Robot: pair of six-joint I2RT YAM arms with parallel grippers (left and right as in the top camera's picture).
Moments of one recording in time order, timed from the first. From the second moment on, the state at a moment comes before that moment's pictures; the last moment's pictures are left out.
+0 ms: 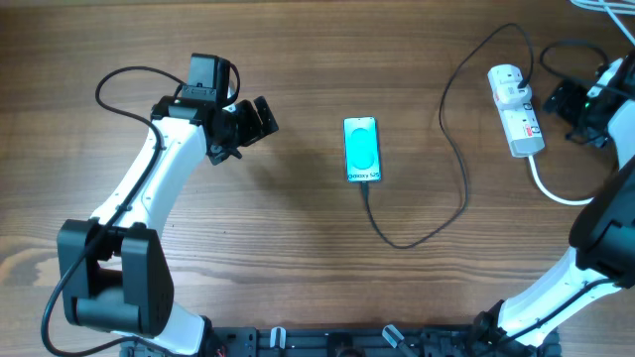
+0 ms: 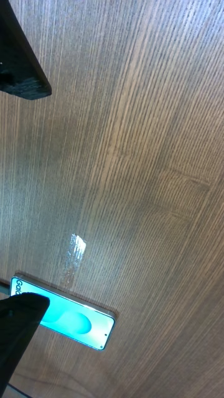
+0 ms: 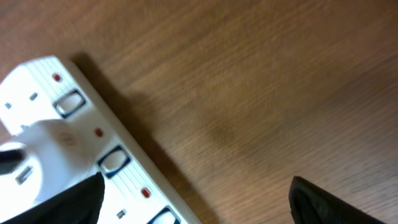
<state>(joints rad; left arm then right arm) -0.15 1.72 1.25 -0.72 0.20 -0.60 -0.50 2.03 1.45 -0.53 -0.13 0.13</state>
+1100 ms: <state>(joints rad) -0.15 1.72 1.25 -0.72 0.20 -0.60 -0.50 2.07 1.32 -0.25 -0.22 -0.01</state>
